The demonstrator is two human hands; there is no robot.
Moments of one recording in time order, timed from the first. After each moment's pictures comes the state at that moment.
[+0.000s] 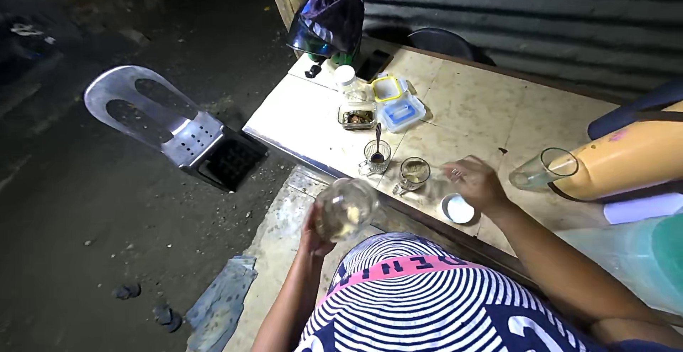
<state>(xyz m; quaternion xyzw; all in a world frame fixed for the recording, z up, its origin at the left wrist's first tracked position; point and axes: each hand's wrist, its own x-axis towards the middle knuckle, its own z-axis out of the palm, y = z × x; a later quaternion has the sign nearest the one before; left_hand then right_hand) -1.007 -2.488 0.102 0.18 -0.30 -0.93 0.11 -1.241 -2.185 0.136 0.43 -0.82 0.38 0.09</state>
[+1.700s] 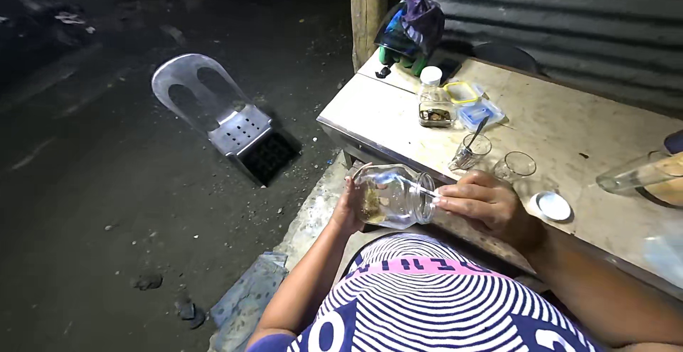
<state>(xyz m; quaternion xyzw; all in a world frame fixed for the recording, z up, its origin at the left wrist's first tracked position) -0.904 -2.671 0.149 0.06 -0.42 -0.90 0.07 -1.038 -2.420 0.228 0.68 -0.61 0.35 0.19</state>
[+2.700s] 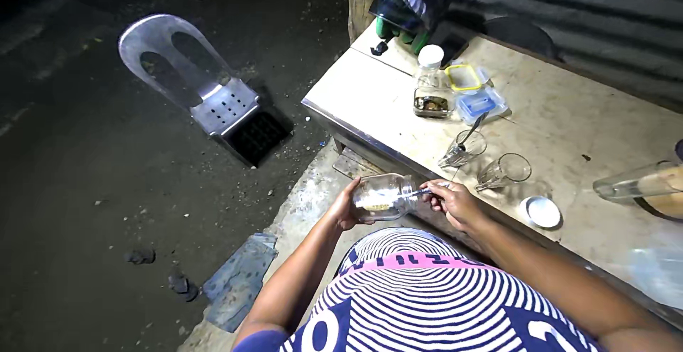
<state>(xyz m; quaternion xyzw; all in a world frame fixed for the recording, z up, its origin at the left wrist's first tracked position) -0.966 -2.651 0.124 0.40 -0.39 -0.81 -0.16 -1.084 -2.426 0.153 0.02 -0.69 0.64 -0.35</state>
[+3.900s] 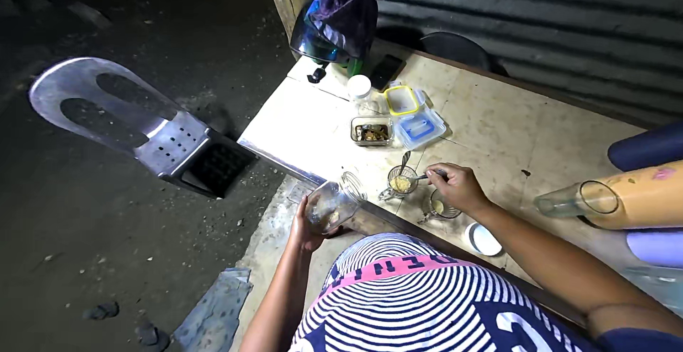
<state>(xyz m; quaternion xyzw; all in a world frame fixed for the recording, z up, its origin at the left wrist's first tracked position) -1.081 -2.608 0.114 0.48 -0.32 -0.82 0.02 -1.279 -2.316 0.143 0.32 -0.86 0.40 -0.04</state>
